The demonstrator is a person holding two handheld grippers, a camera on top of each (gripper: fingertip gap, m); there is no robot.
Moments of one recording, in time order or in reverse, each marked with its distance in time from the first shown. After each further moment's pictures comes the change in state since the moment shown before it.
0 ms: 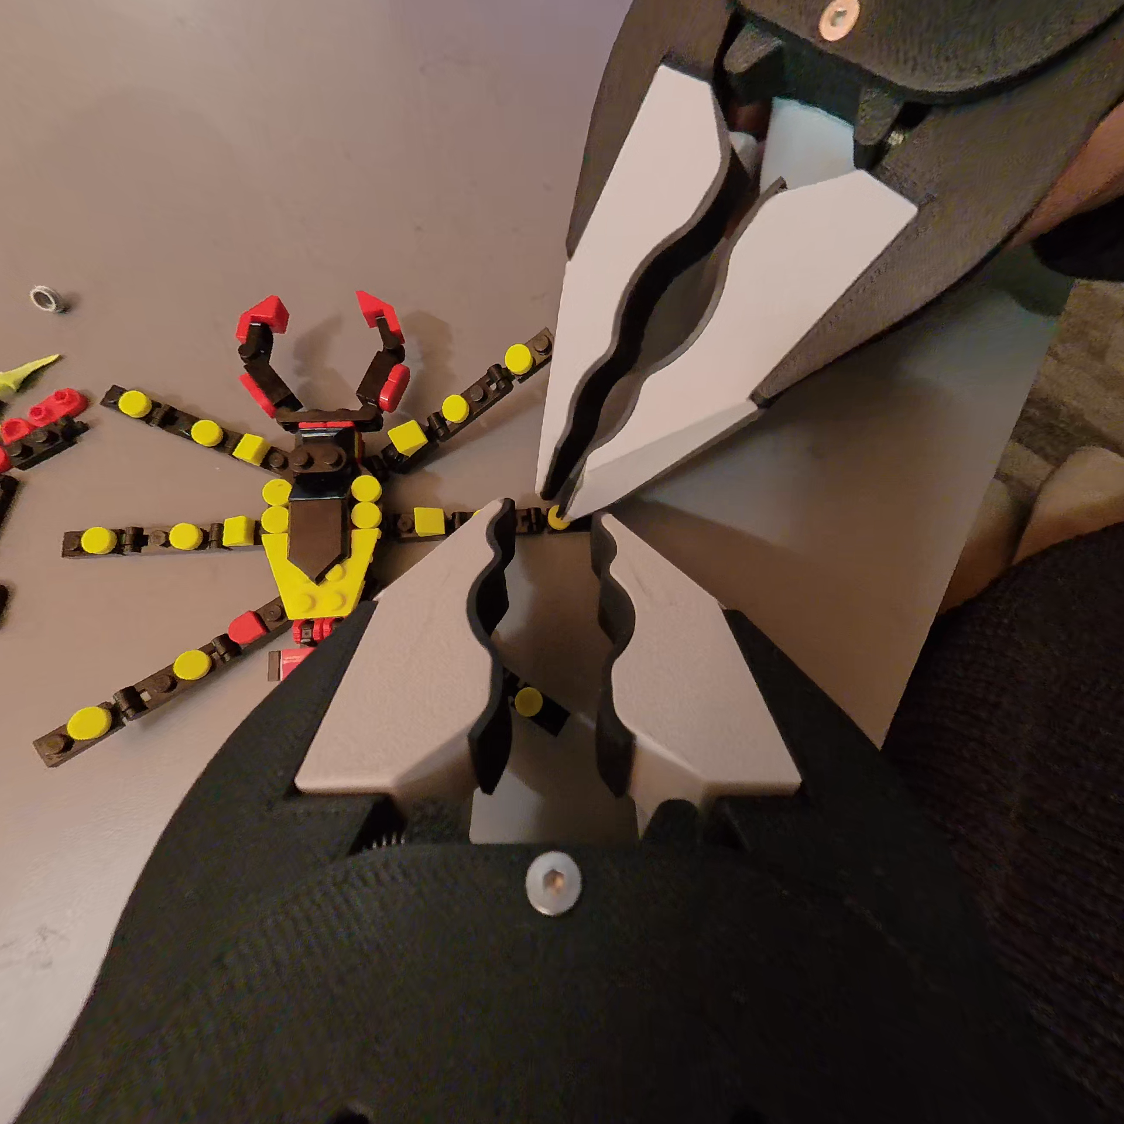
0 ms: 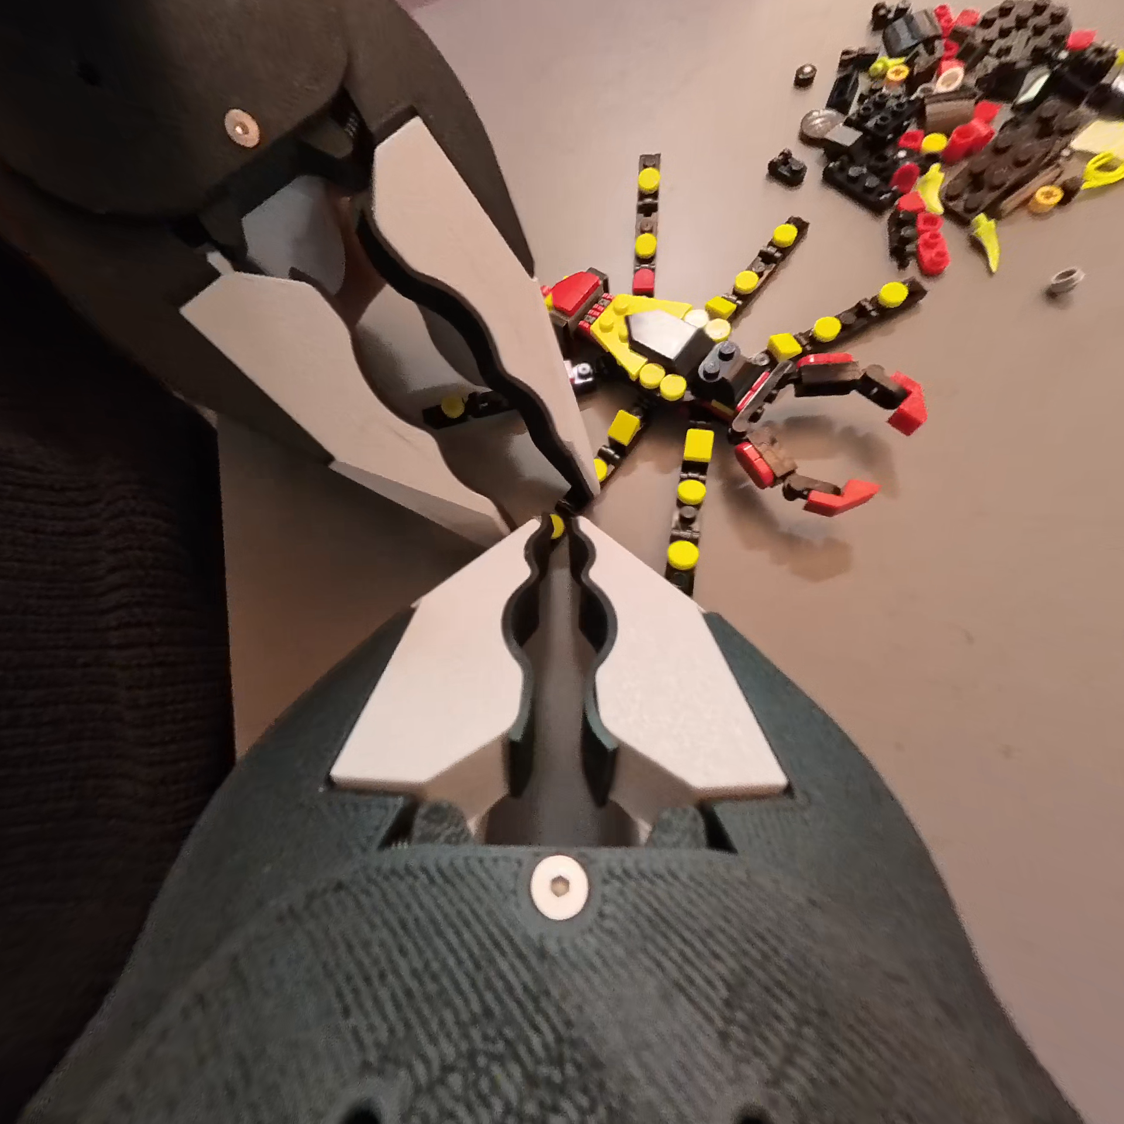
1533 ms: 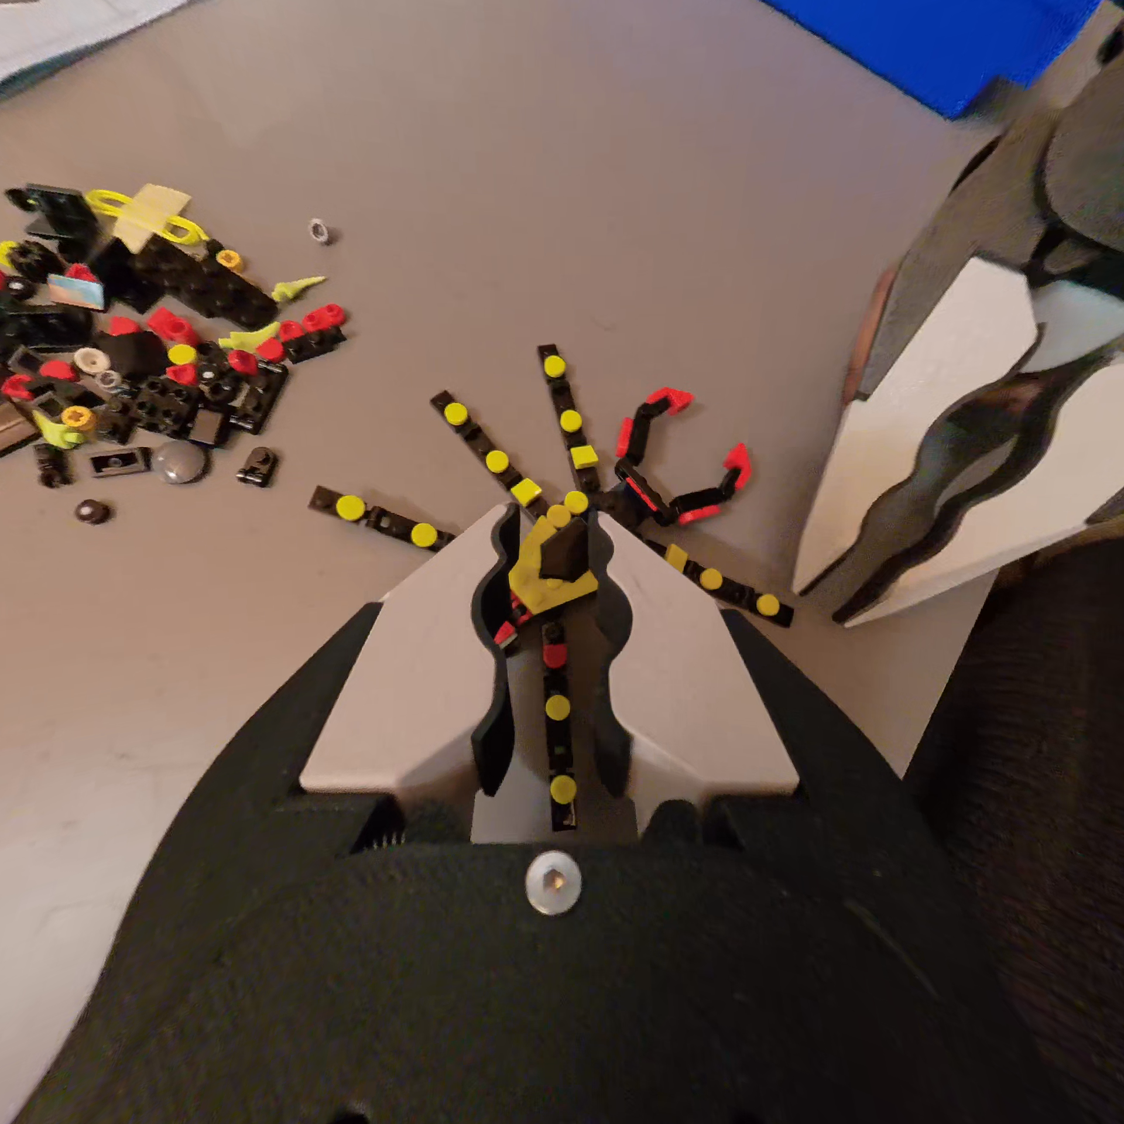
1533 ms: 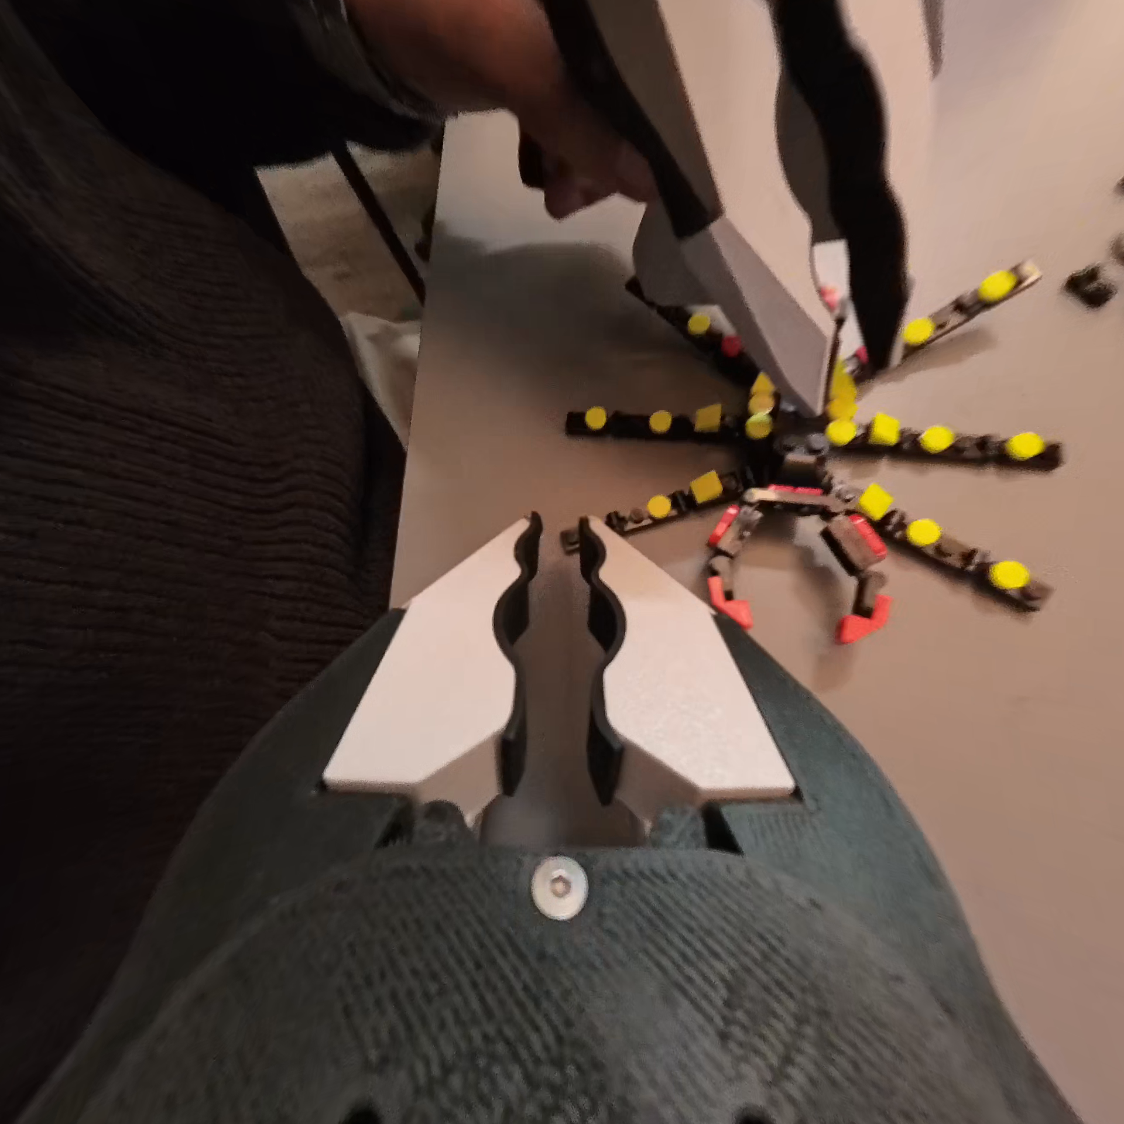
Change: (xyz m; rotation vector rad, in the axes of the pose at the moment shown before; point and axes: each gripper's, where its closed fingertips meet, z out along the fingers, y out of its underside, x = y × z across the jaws) left arm -0.062 0.010 -0.045 0.045 -0.023 -0.141; right arm -0.067 -0.012 0.010 -0.008 -0.218 -0.161
